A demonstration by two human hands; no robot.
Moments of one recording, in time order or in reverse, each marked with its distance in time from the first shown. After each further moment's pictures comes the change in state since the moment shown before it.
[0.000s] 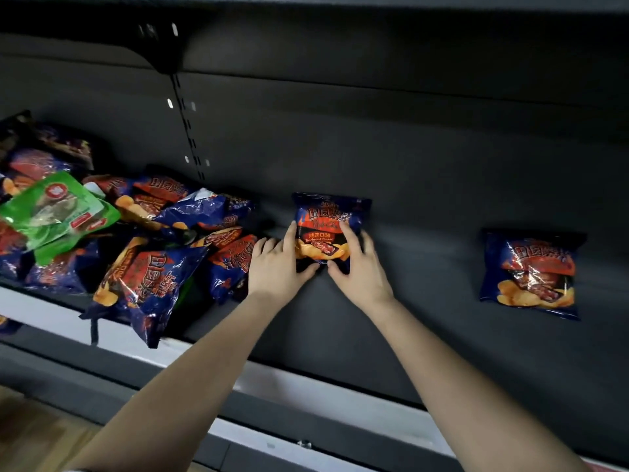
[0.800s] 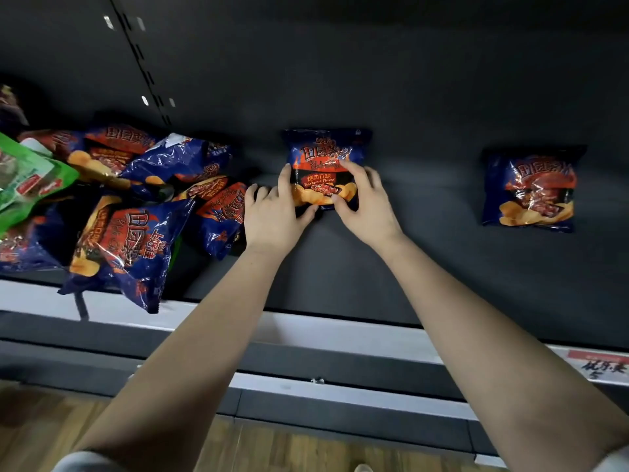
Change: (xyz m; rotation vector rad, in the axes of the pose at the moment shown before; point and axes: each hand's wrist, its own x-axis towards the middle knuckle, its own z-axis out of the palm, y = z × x) left_hand 0.000 -0.001 0.000 -0.044 0.020 0.059; right_hand -0.002 0.001 -0.003 0.126 0.103 0.006
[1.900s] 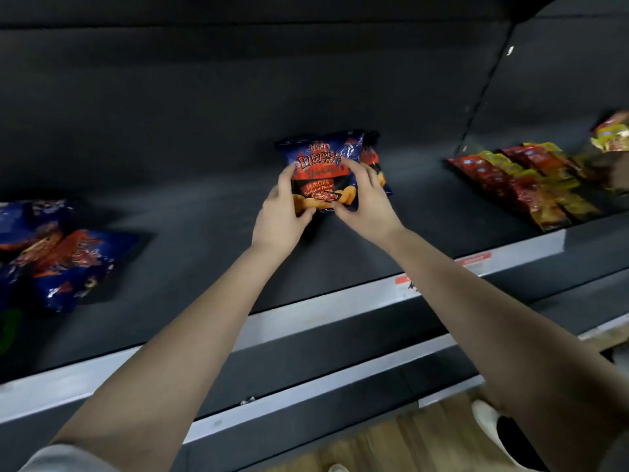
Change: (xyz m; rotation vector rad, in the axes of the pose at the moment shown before) left_hand -0.020 0.197 -0.015 -0.732 -0.209 0.278; right_hand -0.098 0.055 -0.186 -0.166 0.223 0.162
